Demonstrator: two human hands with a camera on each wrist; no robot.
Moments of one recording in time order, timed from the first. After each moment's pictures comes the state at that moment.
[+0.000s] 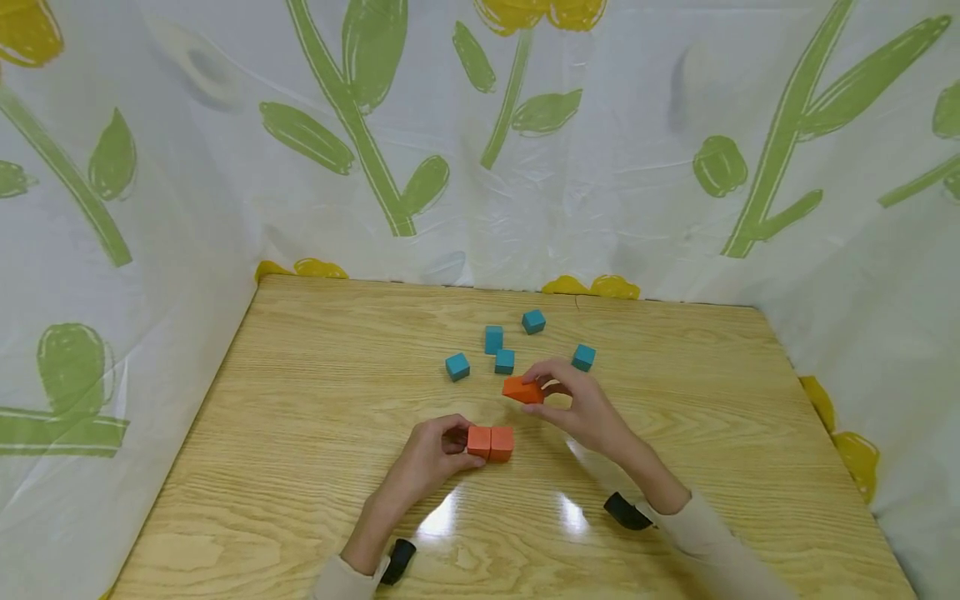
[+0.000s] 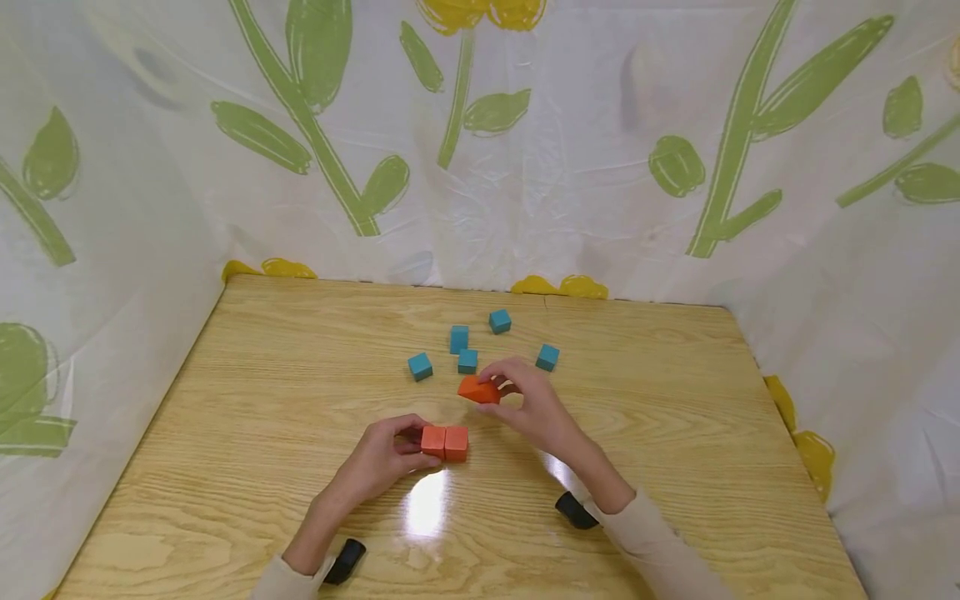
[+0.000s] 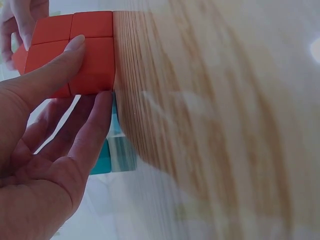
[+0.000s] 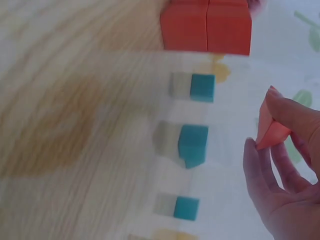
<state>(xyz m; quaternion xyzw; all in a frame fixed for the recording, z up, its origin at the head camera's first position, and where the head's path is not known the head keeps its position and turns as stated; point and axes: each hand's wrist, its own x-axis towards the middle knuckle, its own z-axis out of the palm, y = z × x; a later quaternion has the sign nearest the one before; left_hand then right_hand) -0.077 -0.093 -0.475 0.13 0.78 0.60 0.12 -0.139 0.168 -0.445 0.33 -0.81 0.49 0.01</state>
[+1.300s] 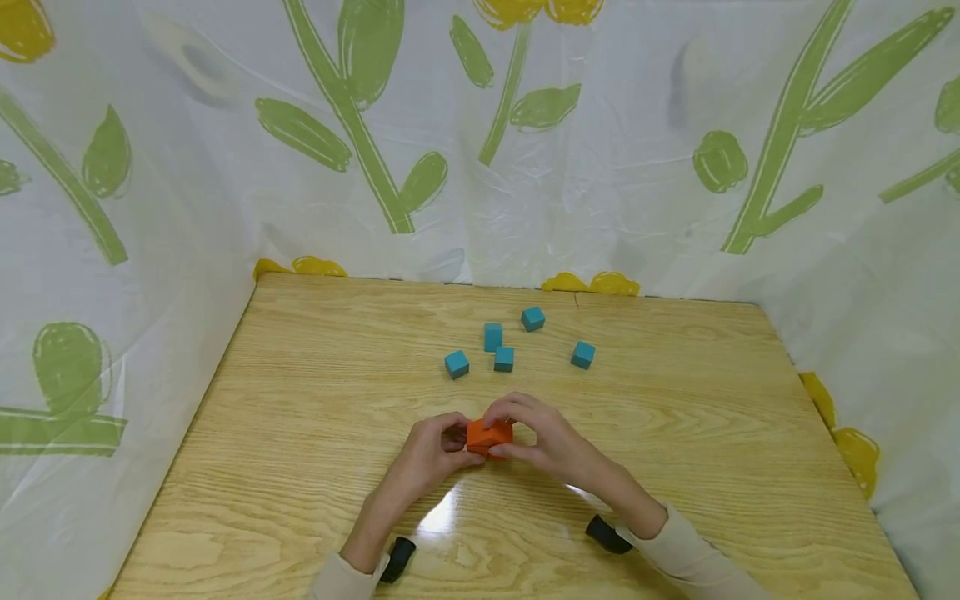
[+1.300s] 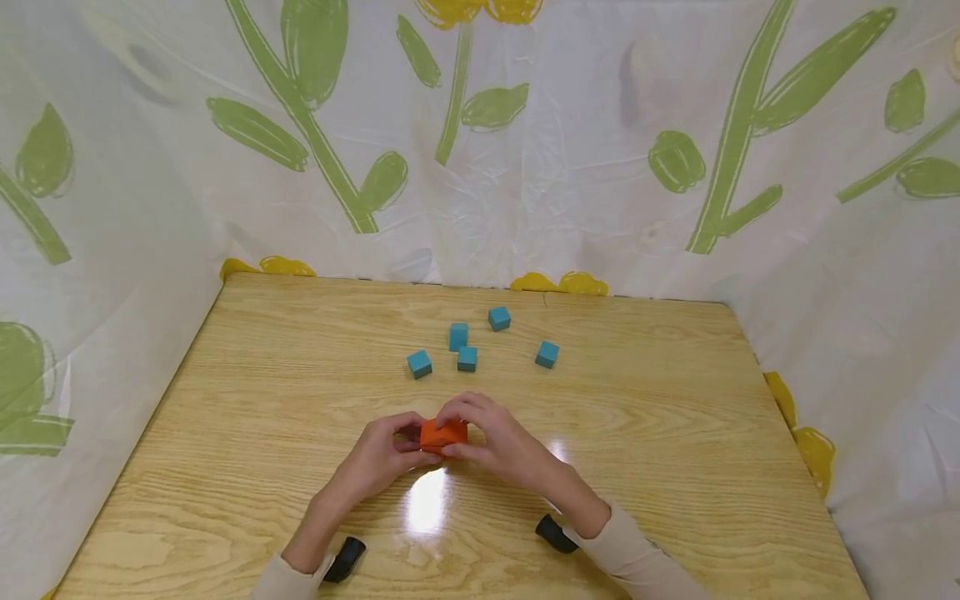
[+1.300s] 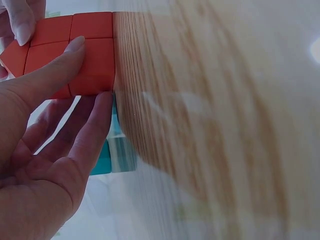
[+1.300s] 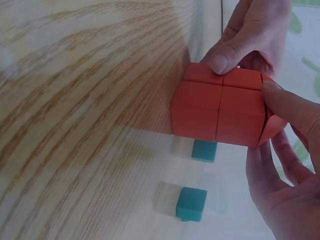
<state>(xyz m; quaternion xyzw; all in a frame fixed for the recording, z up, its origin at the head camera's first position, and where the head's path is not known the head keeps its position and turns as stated) -0.077 -0.094 -0.475 0.15 0.78 0.60 0.12 -0.109 0.133 -0.455 0.44 -0.78 0.45 -0.01</state>
